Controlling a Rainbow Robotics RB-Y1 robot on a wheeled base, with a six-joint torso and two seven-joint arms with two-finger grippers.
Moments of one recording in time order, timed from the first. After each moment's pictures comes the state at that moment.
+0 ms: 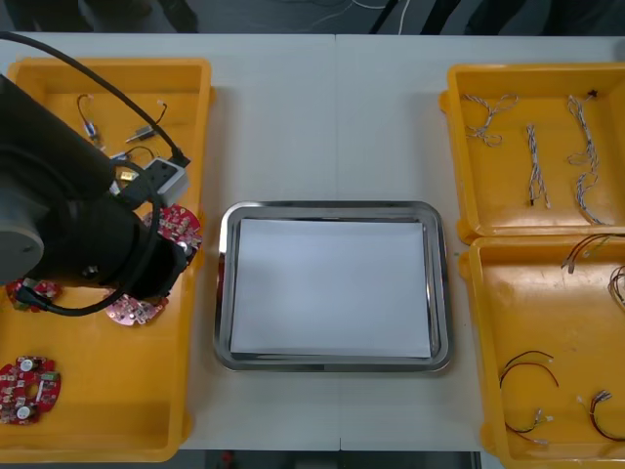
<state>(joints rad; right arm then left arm) -0.20 -0.96 -0.32 -2.20 -1.04 1.91 1.79 -0.50 0.87 -0.33 -2.37 0.93 1.82 -1.02</state>
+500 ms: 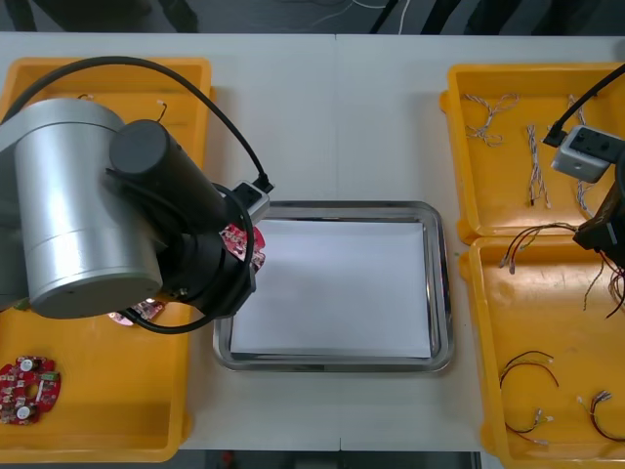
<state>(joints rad) -0.40 -0.98 -0.10 -2.22 -1.19 1.92 1.79 -0.69 0.75 -0.64 -2.32 0.81 1.82 -0.95</state>
